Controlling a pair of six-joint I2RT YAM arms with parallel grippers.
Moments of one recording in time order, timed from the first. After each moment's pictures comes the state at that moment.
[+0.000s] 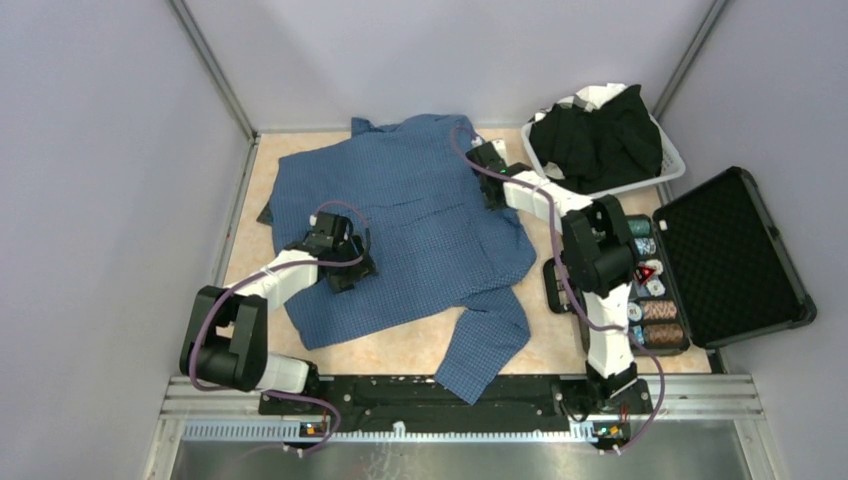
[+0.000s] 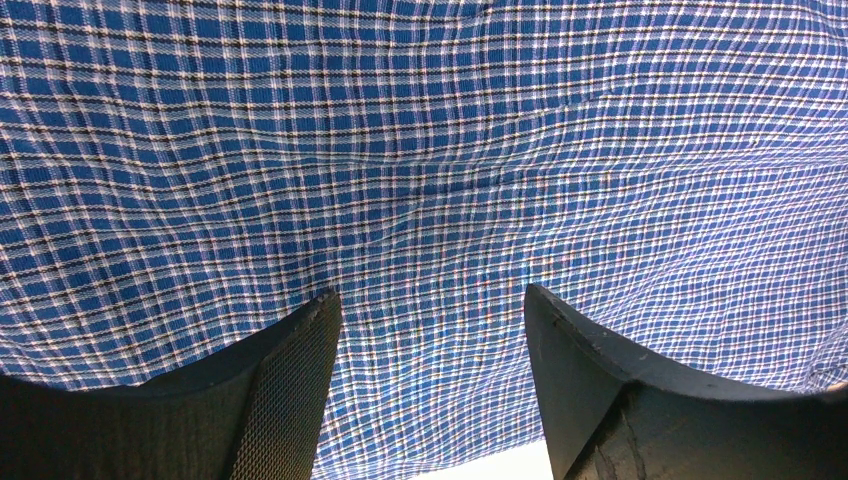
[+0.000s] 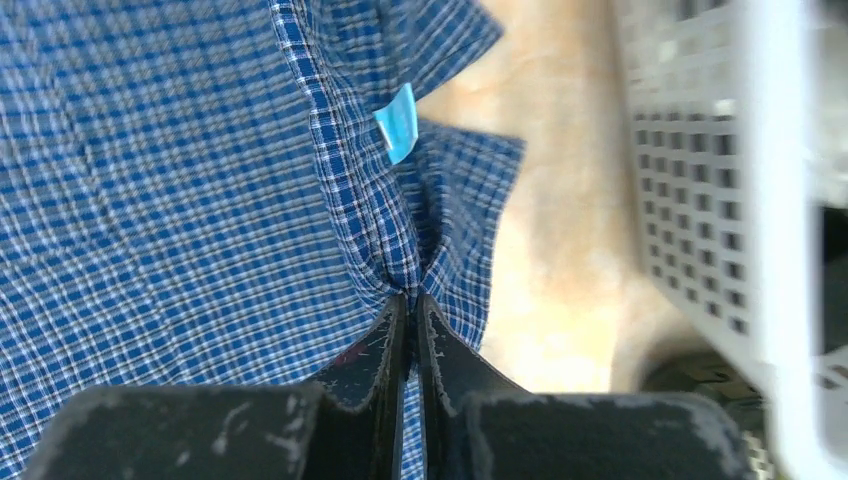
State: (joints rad) left arm -0.24 1.40 0.70 -0.37 0.07 -0.68; right arm 0.50 2.08 1.60 -0.52 0.47 0.23
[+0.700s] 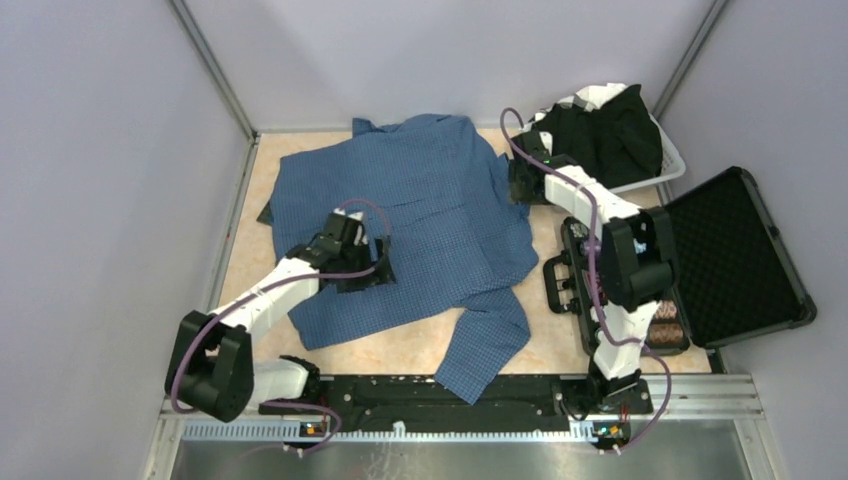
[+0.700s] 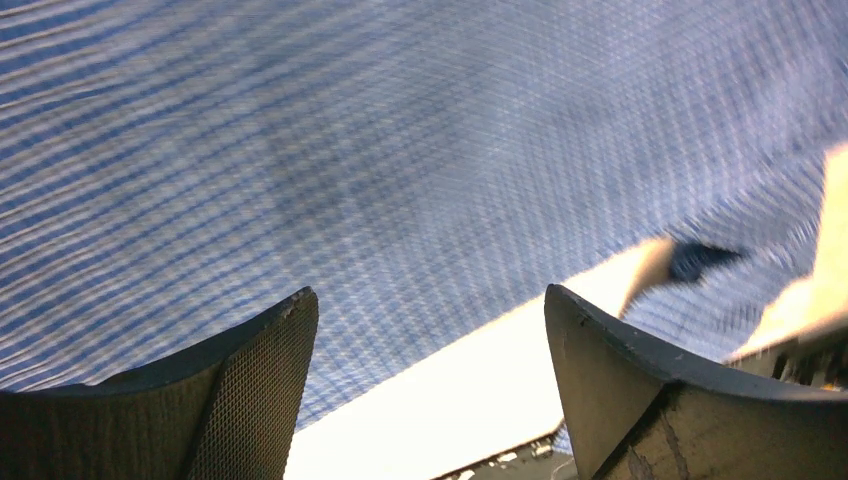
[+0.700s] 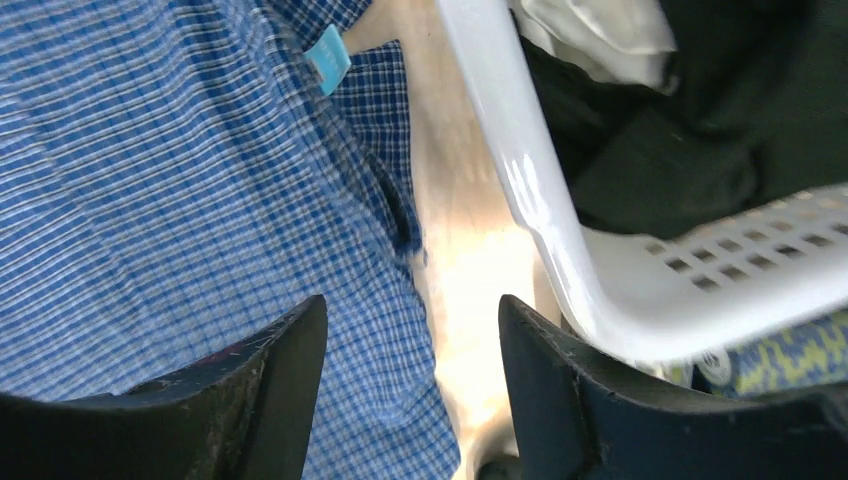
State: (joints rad) left arm -0.38 1.26 0.73 -0.47 0.15 -0.53; right arm 0.35 1.89 1.48 -0.59 0.36 0.32
